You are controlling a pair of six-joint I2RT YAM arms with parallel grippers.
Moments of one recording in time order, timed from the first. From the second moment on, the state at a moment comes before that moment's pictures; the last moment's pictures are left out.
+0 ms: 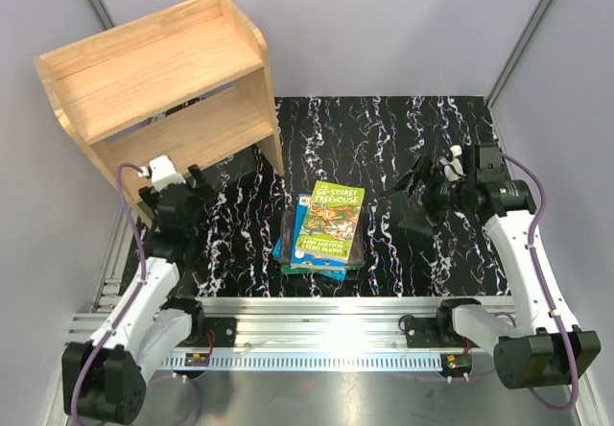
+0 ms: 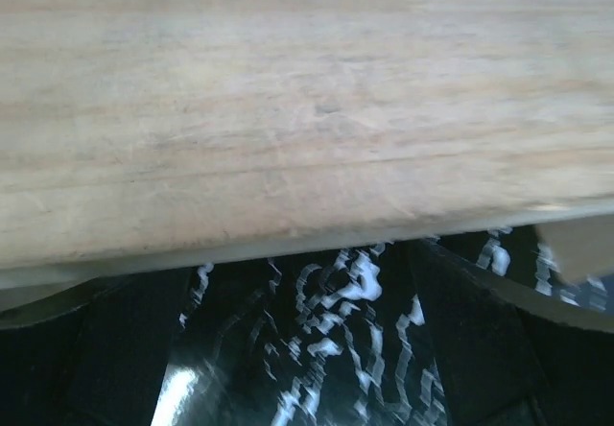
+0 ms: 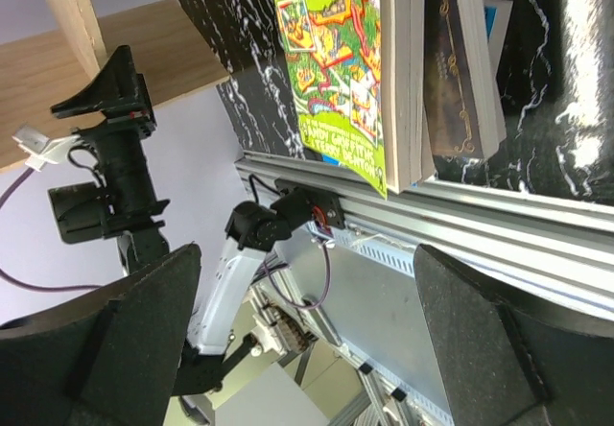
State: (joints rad) left arm -0.14 0.86 0.45 0.15 -0.50 -0.29; right arm 0.08 1.08 1.14 -1.01 -0.68 0.80
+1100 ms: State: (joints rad) left arm -0.42 1.06 0.83 -0.39 0.16 -0.67; right arm 0.09 0.95 0.90 -0.86 -0.65 0.90
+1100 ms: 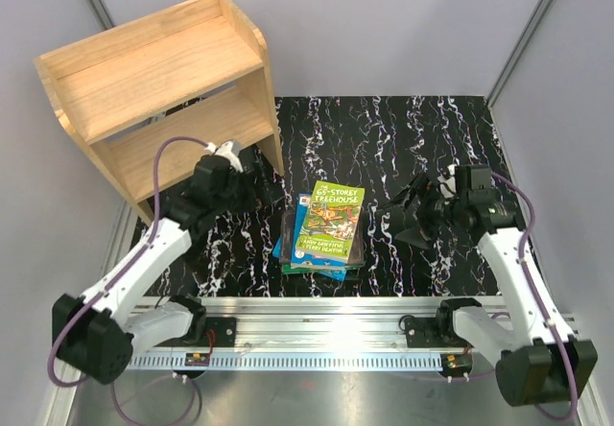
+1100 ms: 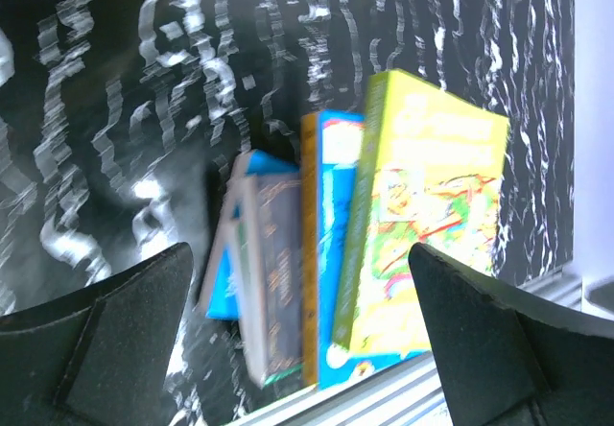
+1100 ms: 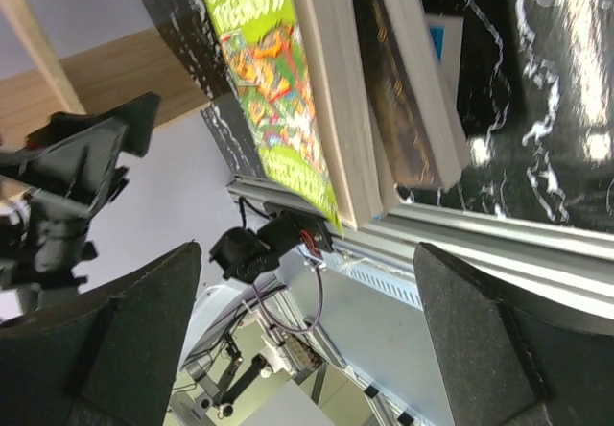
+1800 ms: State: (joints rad) left arm -0.61 1.46 1.02 -0.22 0.34 -0.62; right arm 0.16 1.59 1.00 -0.42 -0.63 0.87
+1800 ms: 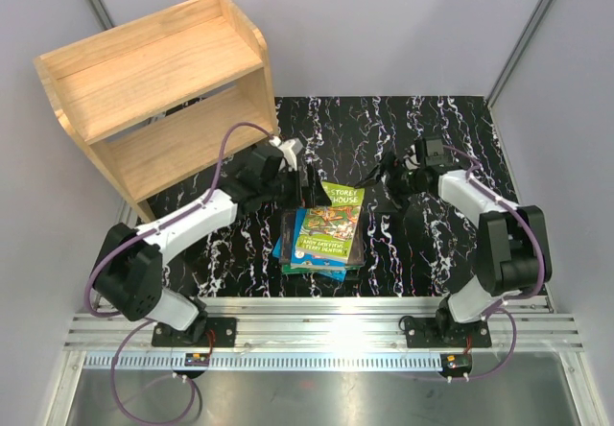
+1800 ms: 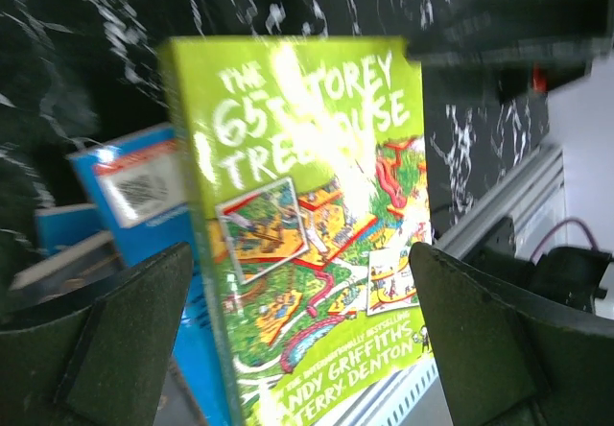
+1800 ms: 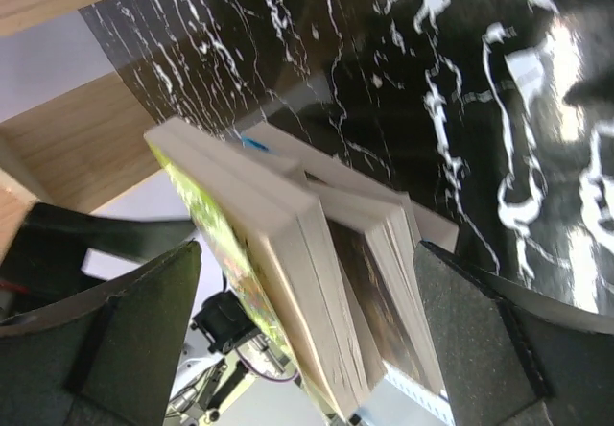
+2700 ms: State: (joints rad) left arm -0.69 1.55 1.04 -0.21 0.35 -0.65; right arm 0.22 1.66 1.13 -0.47 -0.62 0.78
